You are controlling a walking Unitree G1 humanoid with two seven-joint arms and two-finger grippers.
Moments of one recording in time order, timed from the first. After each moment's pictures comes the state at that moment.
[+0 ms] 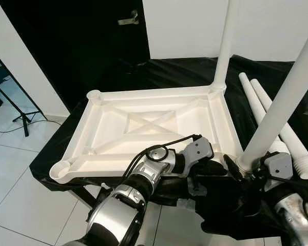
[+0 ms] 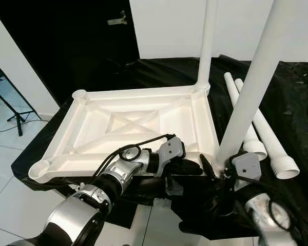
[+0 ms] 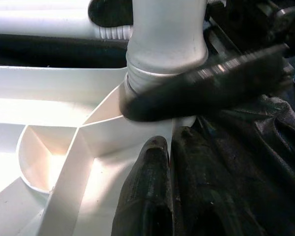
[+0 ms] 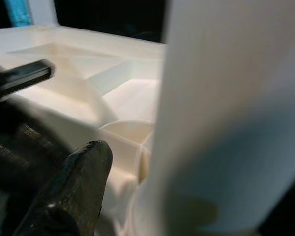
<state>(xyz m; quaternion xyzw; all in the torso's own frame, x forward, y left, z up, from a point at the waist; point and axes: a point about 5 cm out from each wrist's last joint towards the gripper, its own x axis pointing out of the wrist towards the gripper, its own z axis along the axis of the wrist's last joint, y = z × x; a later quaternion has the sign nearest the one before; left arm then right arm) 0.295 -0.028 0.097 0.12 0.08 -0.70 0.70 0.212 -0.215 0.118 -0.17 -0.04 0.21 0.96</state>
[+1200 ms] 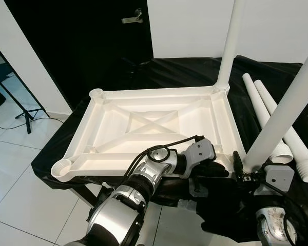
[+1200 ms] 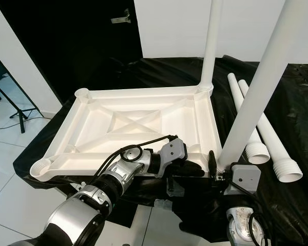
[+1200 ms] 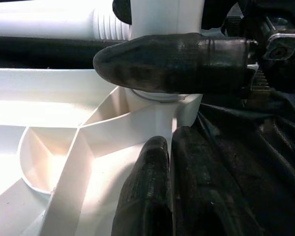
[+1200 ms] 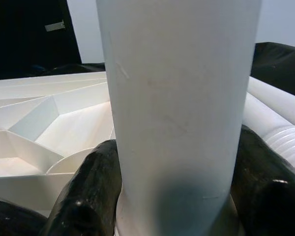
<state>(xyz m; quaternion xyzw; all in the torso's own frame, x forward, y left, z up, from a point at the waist) 0.291 -0.027 0.093 0.13 0.08 -0.70 0.70 0.194 -0.197 0.103 -0.07 -0.08 -0.07 0.99</state>
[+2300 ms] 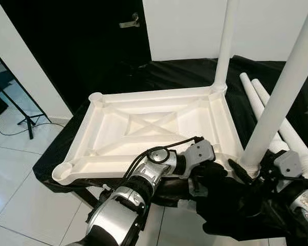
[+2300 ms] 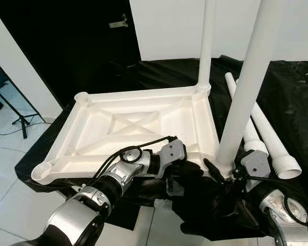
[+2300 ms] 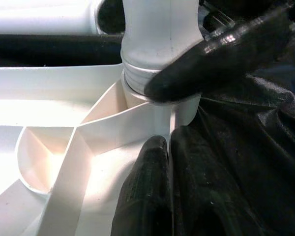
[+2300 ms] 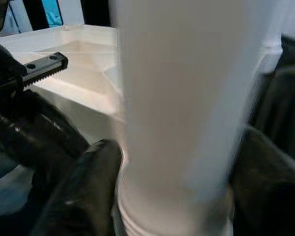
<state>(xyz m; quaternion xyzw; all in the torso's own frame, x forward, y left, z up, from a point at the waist) 0.288 -0.029 0.091 0.13 0.07 -0.70 0.69 0.207 -0.238 0.122 -0.15 -0.01 0.27 0.95</state>
